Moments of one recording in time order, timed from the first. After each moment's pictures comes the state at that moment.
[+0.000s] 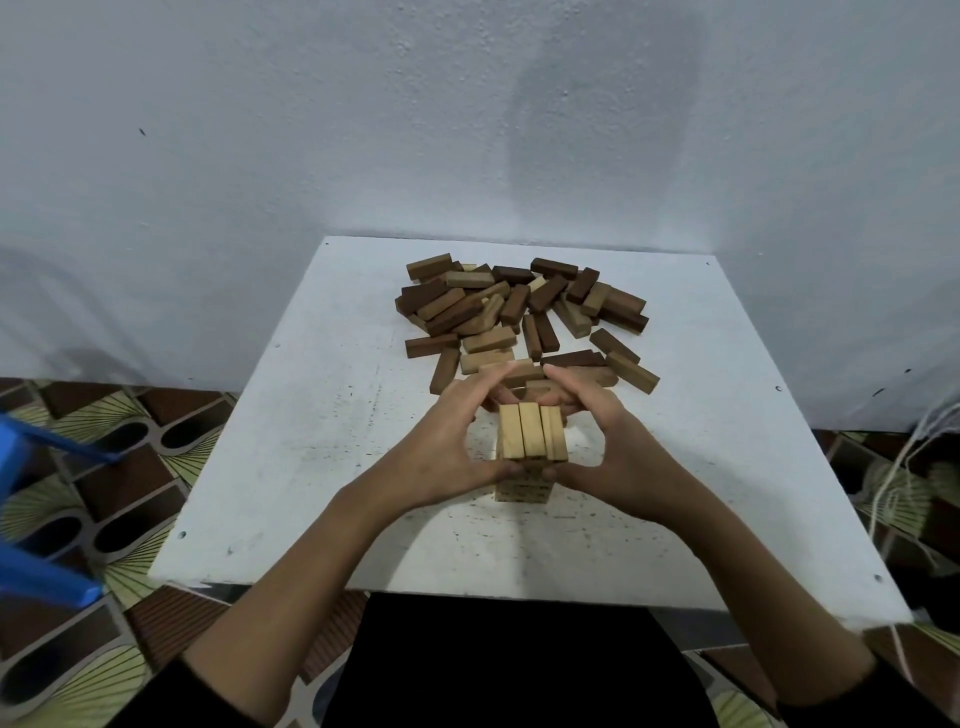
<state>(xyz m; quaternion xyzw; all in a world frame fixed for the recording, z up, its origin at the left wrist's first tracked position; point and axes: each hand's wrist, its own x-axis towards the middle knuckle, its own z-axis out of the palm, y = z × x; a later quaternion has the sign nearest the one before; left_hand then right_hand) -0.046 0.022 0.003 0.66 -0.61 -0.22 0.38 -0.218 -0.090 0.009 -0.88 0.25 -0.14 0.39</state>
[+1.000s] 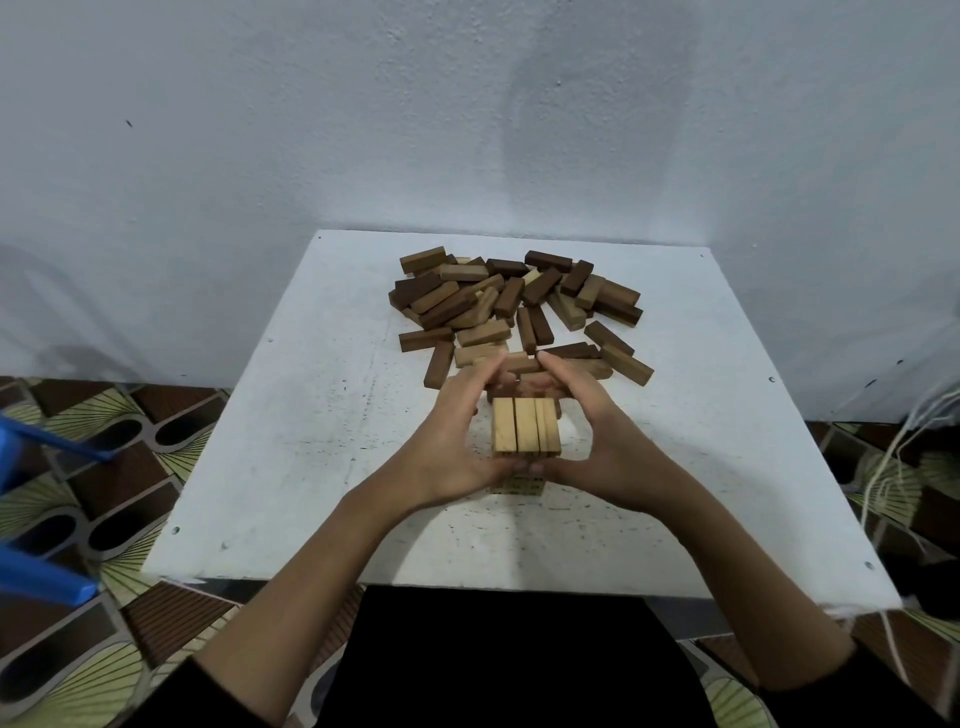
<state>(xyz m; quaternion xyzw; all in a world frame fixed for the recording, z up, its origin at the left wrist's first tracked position) -0.055 0.020 -0.007 0.65 -0.58 -0.25 0.41 -0.214 -0.088 0.009 -0.87 0.24 -0.15 0.41</state>
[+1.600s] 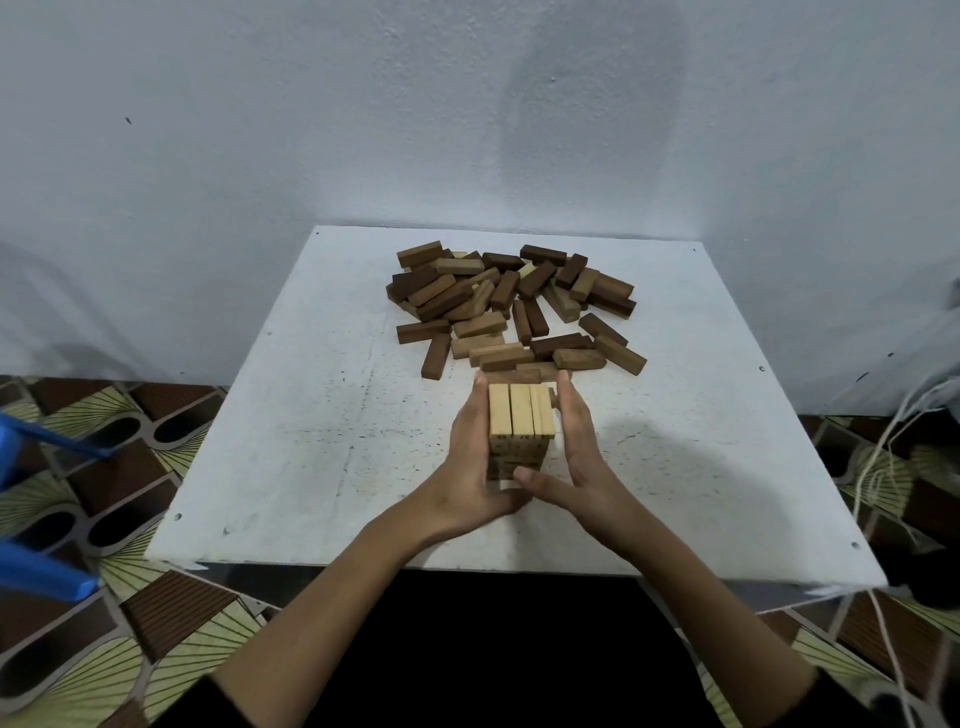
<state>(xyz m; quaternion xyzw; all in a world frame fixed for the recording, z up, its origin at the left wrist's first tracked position) -0.090 0.037 -0.024 0.67 -0.53 -0.33 0.40 -0.225 -0.047 -0.018 -0.79 0.31 -0.13 0.51</state>
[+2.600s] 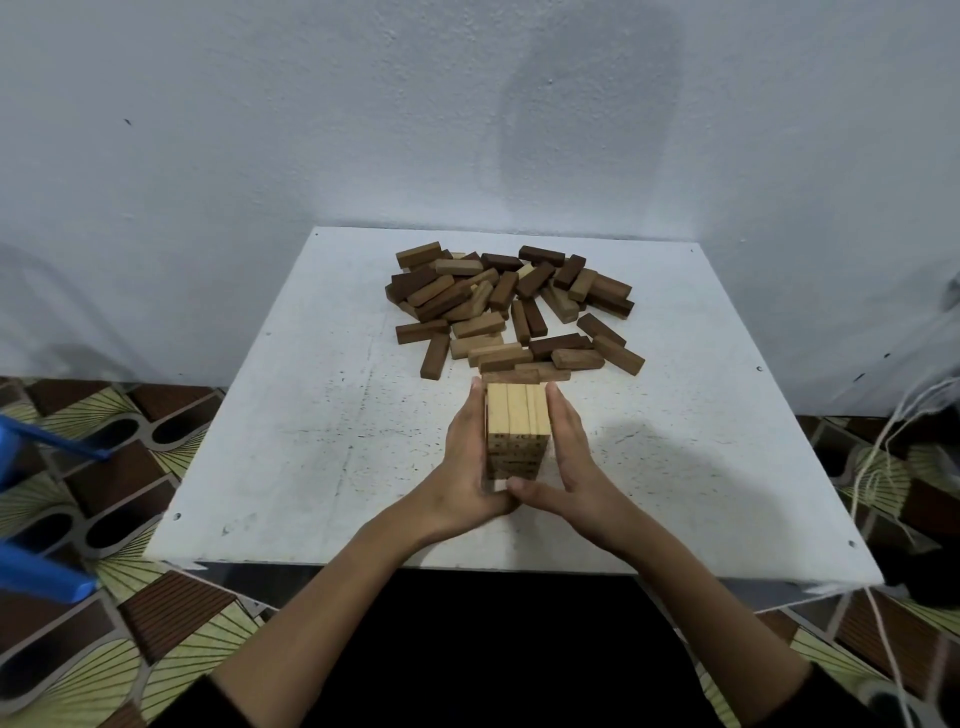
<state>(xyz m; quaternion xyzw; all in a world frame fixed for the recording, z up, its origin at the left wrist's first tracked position) -0.086 0.036 -0.036 0.67 -0.53 -0.34 0.41 -0.225 -0.045 -0.022 -0.81 0.29 -0.11 0.50</state>
